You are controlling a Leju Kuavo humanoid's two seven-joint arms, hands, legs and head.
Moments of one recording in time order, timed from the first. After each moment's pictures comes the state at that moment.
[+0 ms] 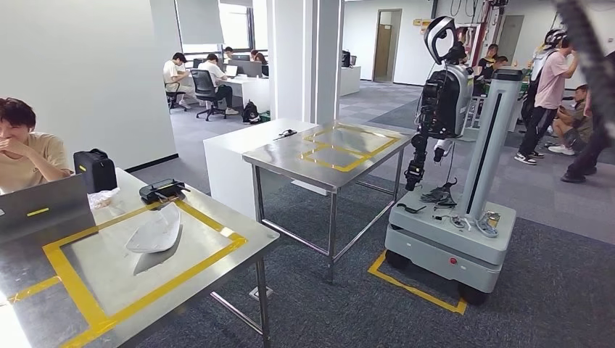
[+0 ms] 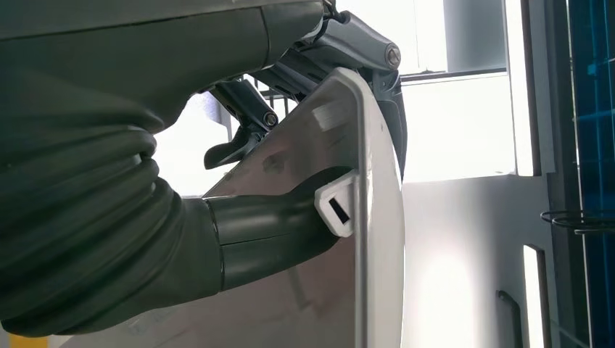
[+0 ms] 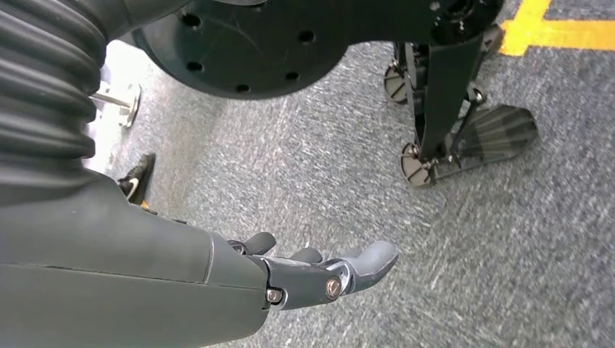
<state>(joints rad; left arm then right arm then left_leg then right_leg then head) -0.09 0.29 0.51 -1.57 0.18 0.48 -0.70 -0.08 0.21 -1.25 -0.17 1.07 0.19 -0.04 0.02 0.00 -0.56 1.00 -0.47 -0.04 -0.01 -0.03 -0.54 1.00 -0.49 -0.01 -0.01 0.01</state>
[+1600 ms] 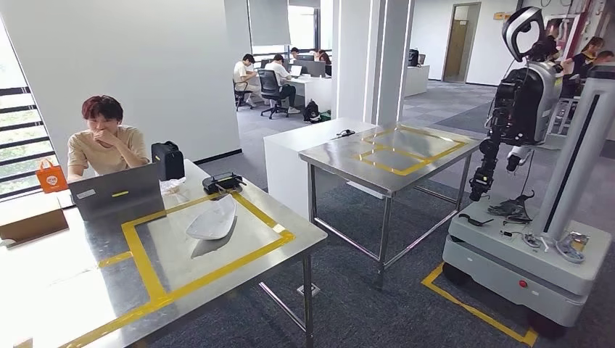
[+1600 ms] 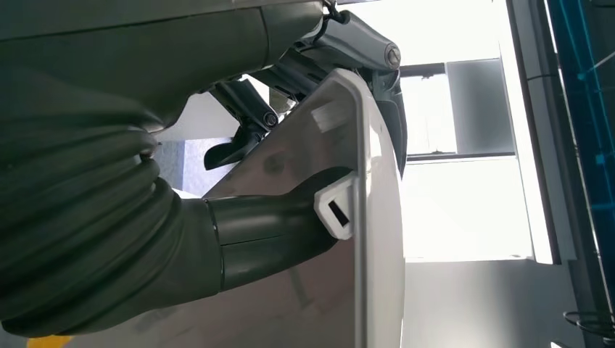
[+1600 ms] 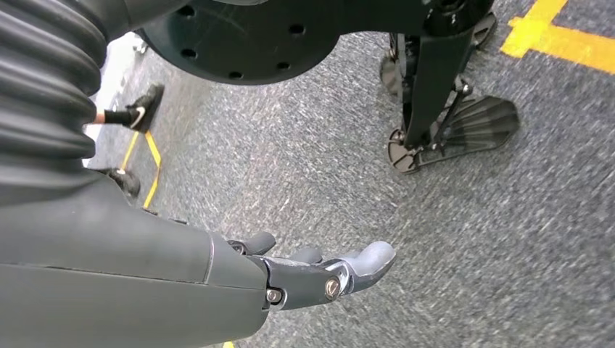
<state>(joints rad) -0.19 0.28 0.47 -1.46 0.17 0.50 -0.70 -0.08 0.20 -1.25 -0.17 1.09 0.21 -0.06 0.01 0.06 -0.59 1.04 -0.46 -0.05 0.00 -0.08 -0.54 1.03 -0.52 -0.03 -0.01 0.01</state>
